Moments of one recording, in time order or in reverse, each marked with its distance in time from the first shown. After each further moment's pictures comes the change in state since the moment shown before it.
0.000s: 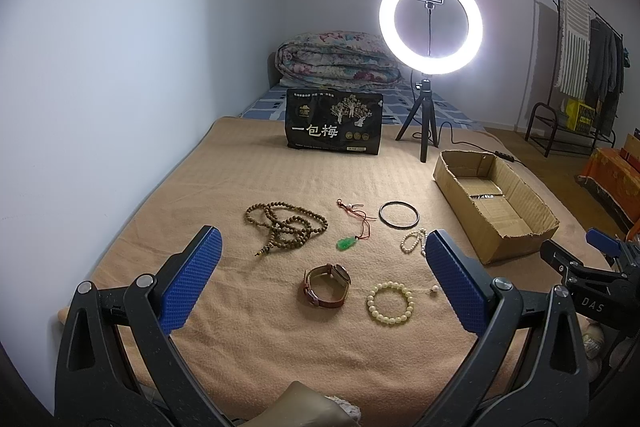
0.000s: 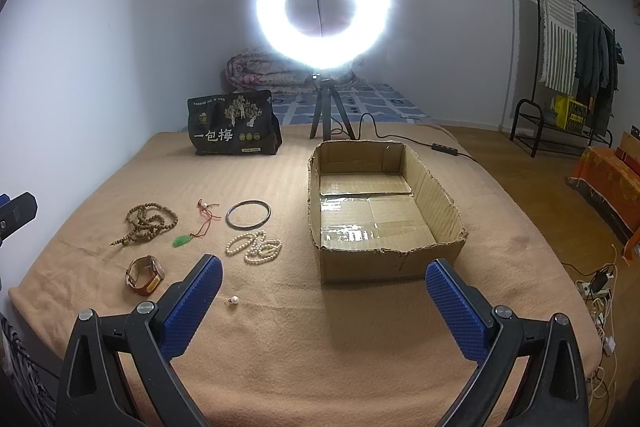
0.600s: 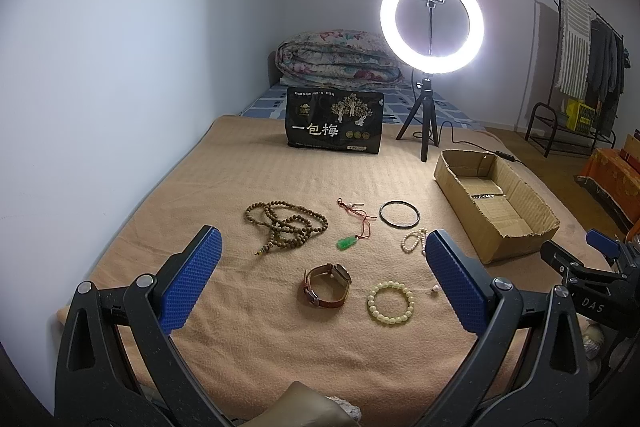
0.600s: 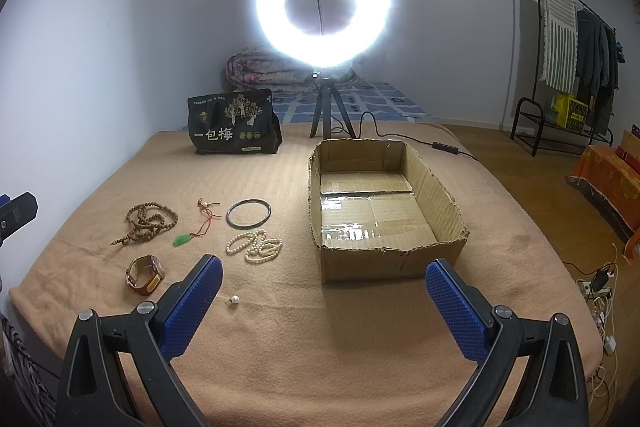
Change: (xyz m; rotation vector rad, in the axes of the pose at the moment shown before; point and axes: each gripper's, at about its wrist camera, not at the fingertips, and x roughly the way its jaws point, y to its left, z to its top) left arm 0.000 -0.001 0.001 0.001 0.001 0.001; right arm 0.001 0.000 0.000 0.002 0.003 0.000
